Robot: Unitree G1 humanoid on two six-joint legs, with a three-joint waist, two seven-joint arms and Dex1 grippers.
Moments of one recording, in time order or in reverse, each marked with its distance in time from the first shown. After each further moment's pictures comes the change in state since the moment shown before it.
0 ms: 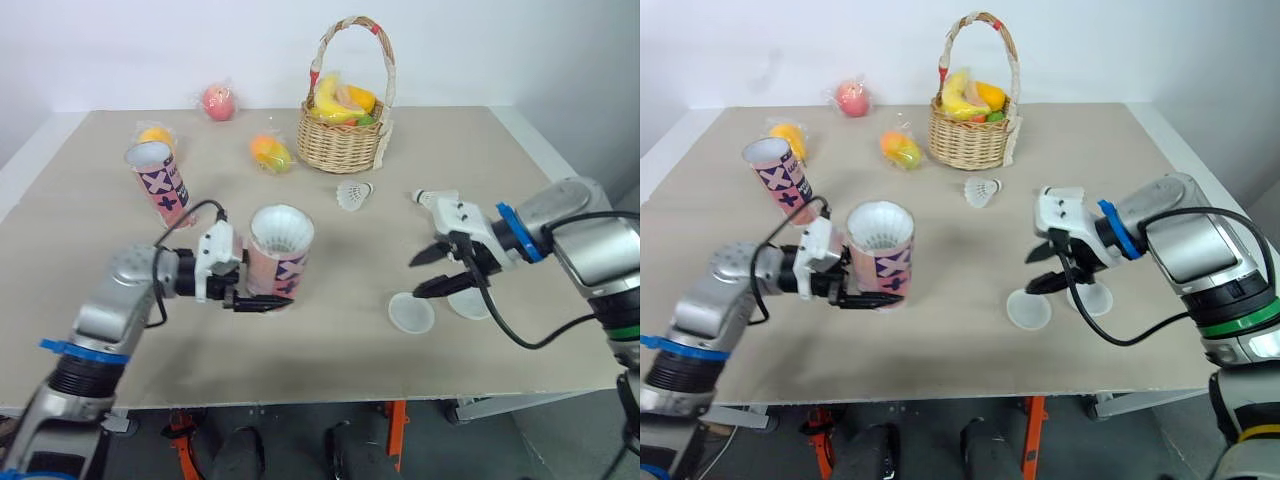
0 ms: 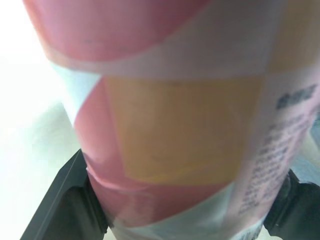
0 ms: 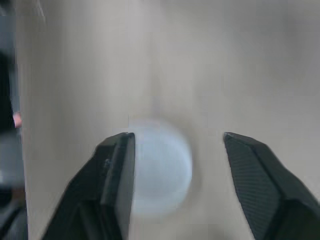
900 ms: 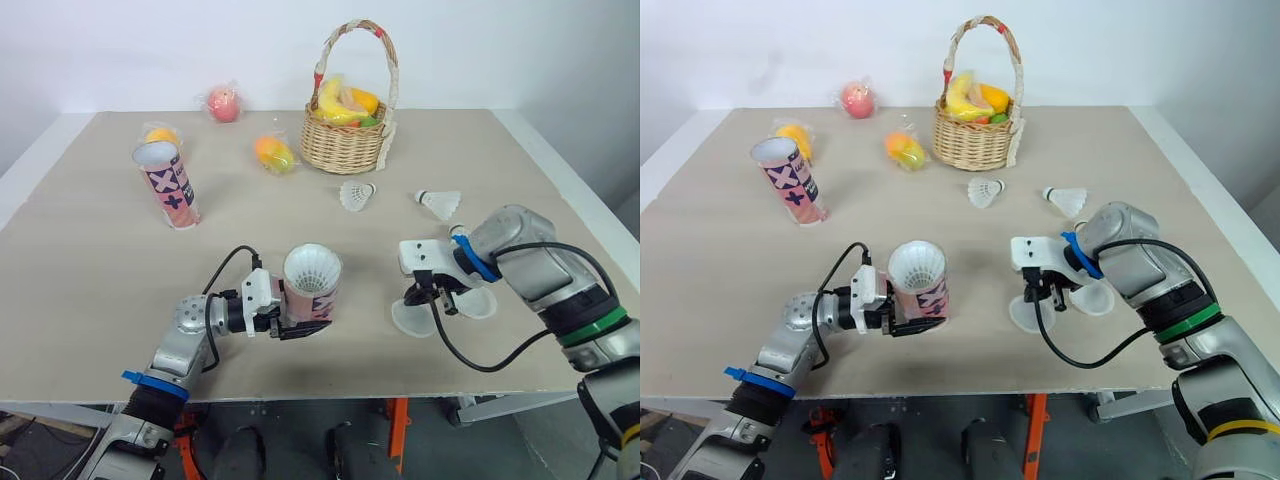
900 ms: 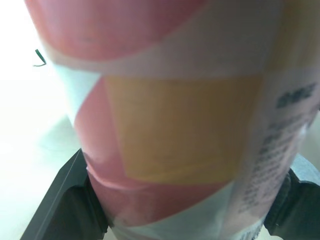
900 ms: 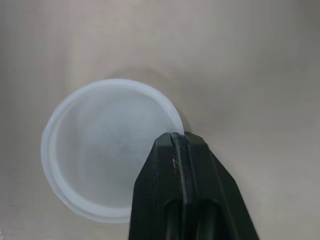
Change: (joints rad) left arm 0.097 -0.248 -0.087 0.248 0.108 -0.404 0.119; right arm 0.015 0.147 0.116 0.076 -0.275 -0.146 -0.005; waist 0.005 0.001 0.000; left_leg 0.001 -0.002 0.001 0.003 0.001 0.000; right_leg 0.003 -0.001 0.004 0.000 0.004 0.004
